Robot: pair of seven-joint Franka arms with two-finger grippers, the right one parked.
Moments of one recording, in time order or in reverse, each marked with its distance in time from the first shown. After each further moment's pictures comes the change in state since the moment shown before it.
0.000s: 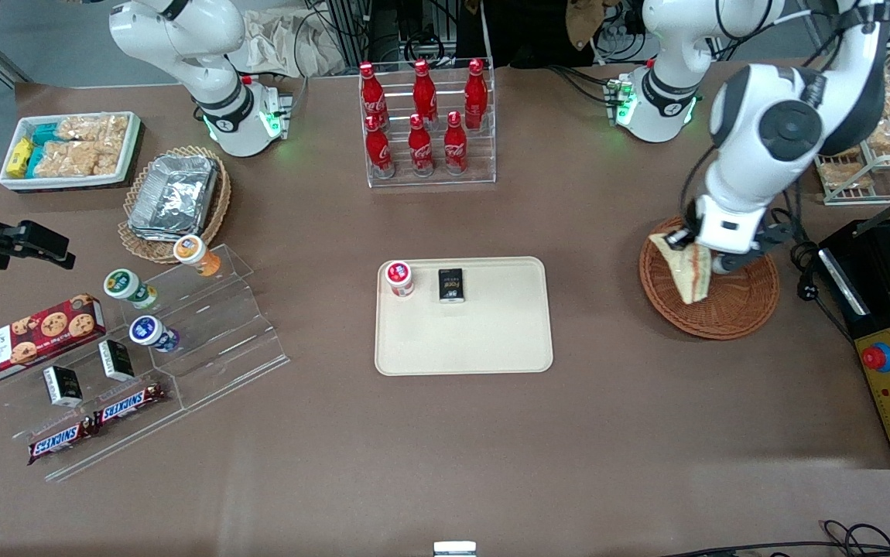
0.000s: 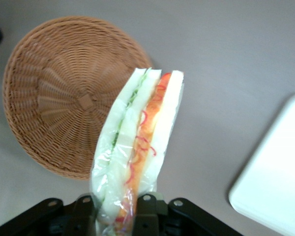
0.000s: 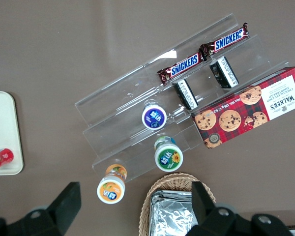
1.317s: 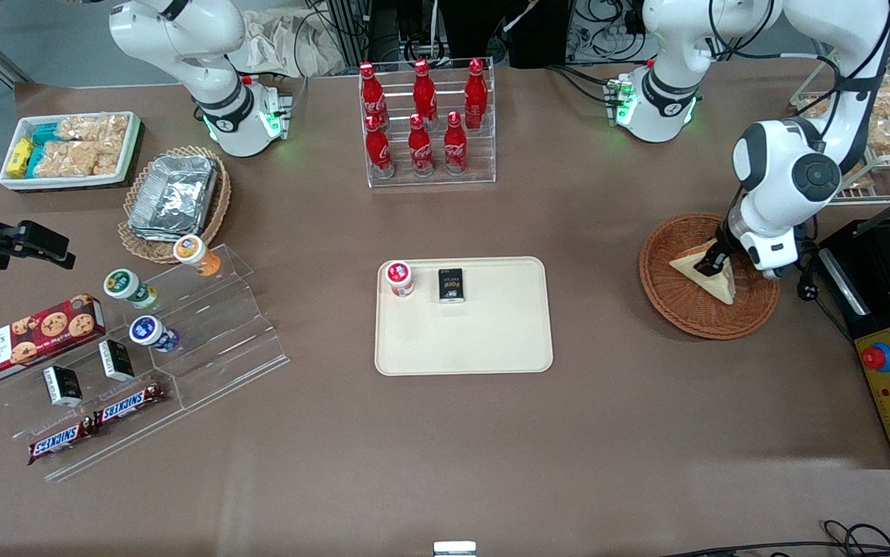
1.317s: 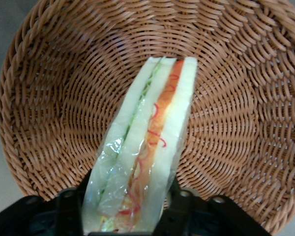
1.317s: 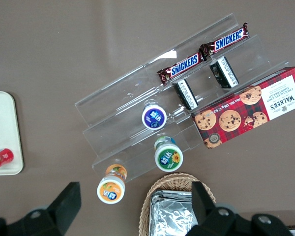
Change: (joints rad) arm 0.019 0.152 0.331 -0.375 -0.004 0.535 -0.257
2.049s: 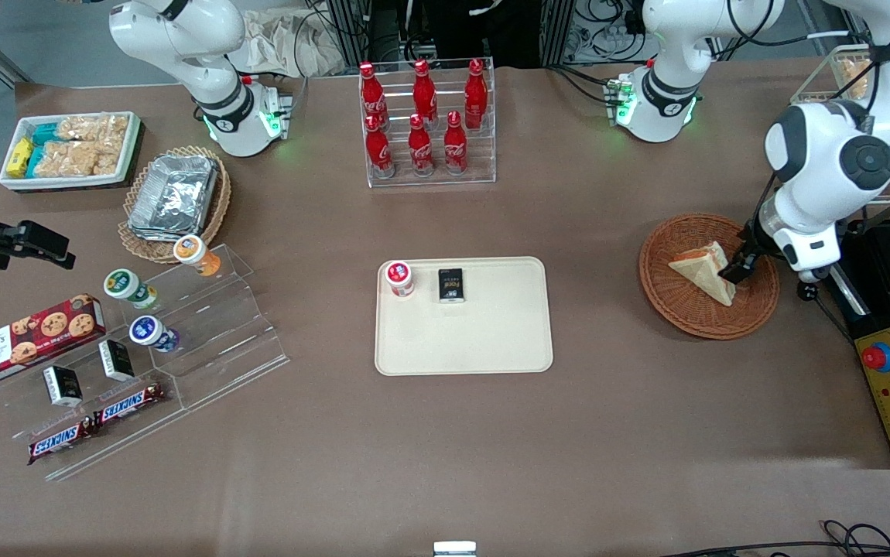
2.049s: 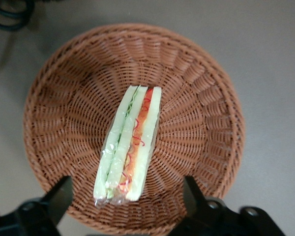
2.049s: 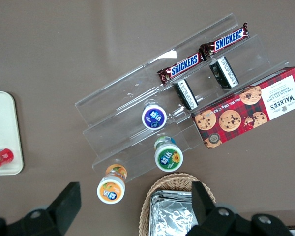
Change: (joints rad) arm 0.001 -0.076 0.001 0.111 0.002 -0.157 -0.004
